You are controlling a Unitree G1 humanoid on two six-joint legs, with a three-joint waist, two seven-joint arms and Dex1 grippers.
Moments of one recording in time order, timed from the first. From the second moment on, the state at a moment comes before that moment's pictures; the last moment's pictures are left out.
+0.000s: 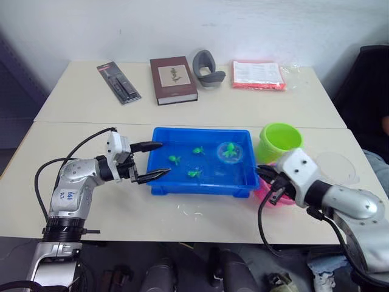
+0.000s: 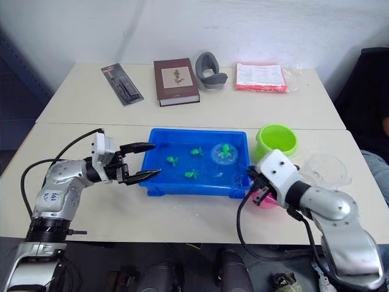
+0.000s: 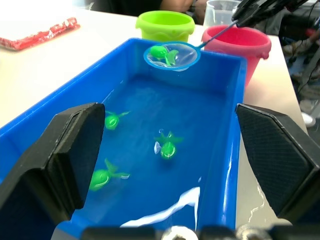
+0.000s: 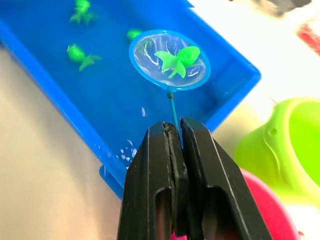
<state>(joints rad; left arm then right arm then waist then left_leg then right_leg) -0.43 0.56 0.08 0.17 -0.45 0.13 -1.13 -0.06 -0.60 -0.19 -0.83 0.15 0.89 0.72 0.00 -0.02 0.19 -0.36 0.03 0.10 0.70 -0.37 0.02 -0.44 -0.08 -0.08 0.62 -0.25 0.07</state>
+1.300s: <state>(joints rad) -0.53 0.37 0.02 0.13 -0.48 0.19 -1.04 0.08 -1.04 -0.28 -0.11 -0.61 -0.27 0.29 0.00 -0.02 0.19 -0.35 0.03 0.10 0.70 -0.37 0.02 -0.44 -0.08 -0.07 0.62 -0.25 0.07</state>
